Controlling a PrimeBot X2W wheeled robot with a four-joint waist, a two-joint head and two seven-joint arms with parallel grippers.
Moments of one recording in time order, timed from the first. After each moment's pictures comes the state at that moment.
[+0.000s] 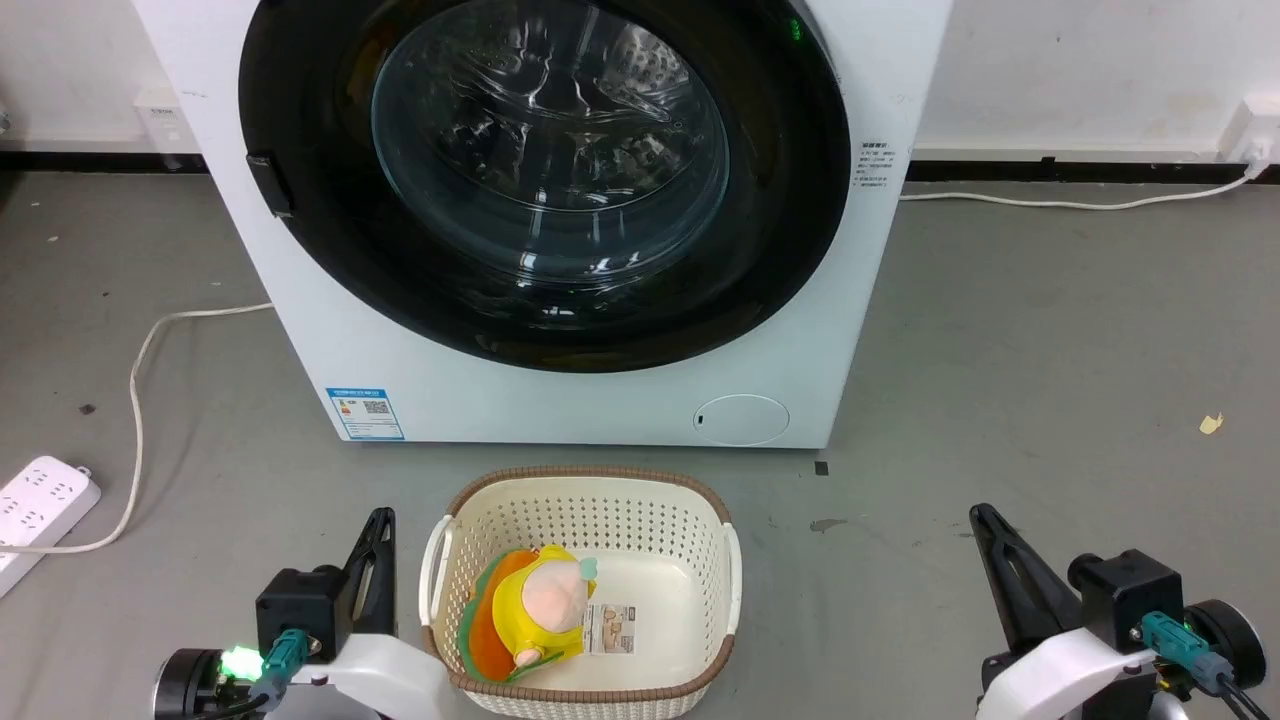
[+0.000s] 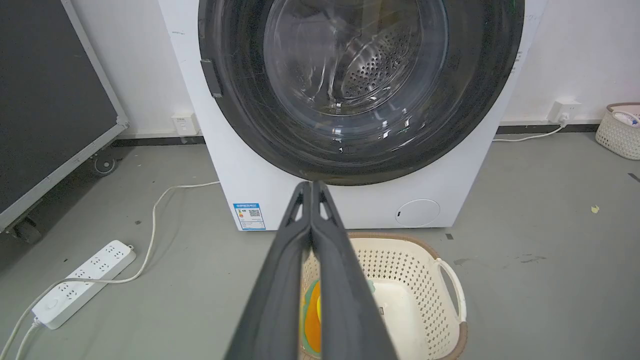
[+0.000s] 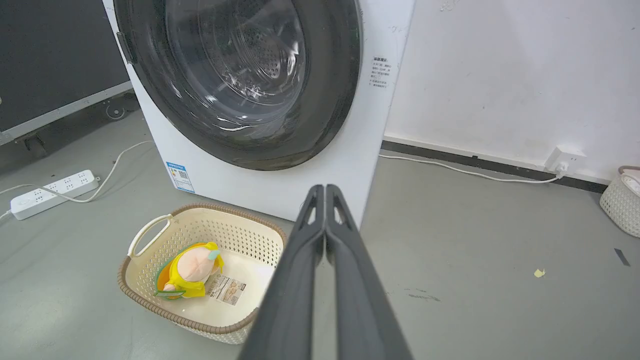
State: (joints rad) left arm 0.01 0.05 0.00 0.00 -0.01 0.00 0.00; right arm 0.01 -0.05 0.00 0.00 0.01 0.13 0.00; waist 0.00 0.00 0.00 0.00
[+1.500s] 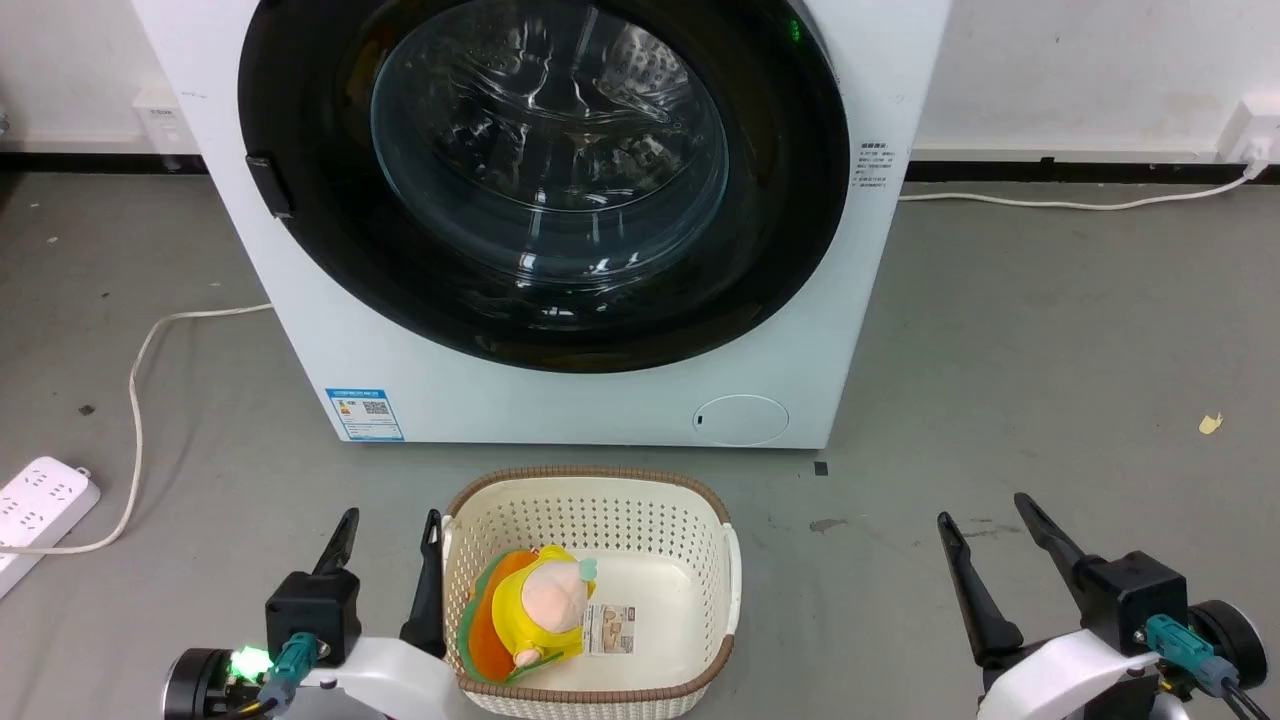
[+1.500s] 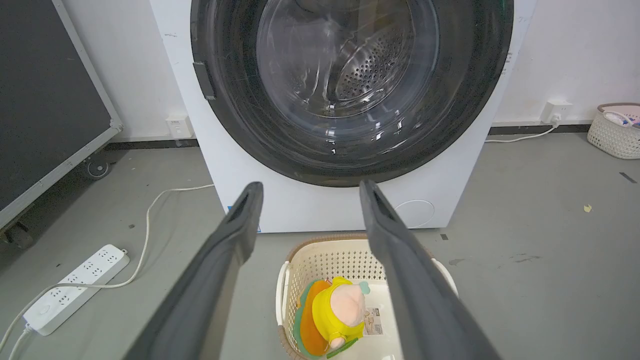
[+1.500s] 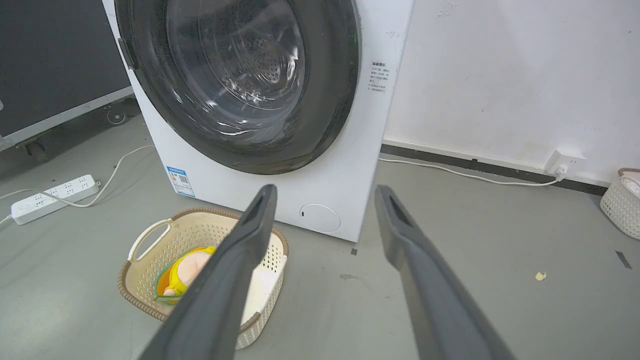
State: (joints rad) left arm 0.02 0.05 -0.01 0.01 -0.01 0.00 -0.01; right arm 0.01 -0.05 0.00 0.01 0.01 0.13 -0.02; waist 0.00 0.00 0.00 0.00
